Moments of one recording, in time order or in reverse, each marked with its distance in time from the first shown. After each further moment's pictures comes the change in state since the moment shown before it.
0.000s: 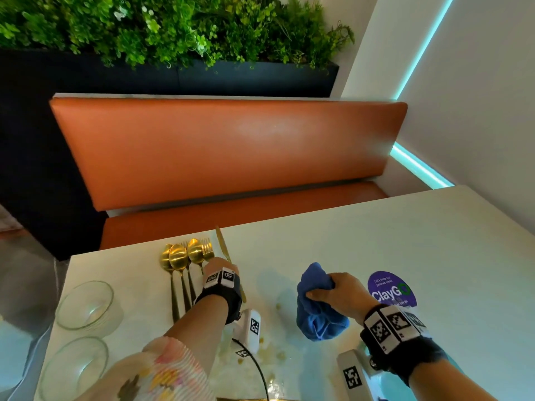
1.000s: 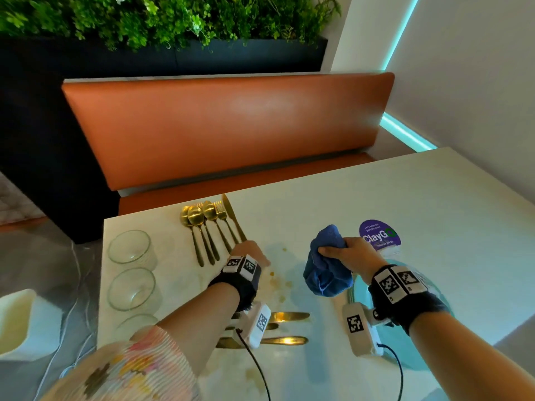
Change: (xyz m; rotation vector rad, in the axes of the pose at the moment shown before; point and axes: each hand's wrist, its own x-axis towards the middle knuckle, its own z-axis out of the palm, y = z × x) left_hand -0.088 -0.026 0.017 0.344 -0.193 0.286; right_hand -0.088 0.012 0.017 0.198 0.117 0.067
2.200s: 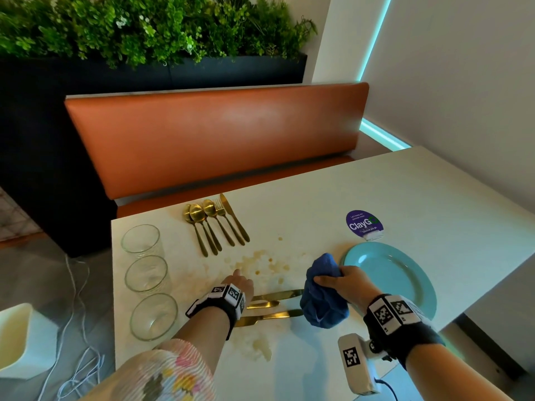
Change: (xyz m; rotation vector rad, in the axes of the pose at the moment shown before) left_hand -0.080 -0.060 0.055 0.439 -0.059 0.274; right_hand -0.085 0.040 0.045 0.057 0.007 0.080
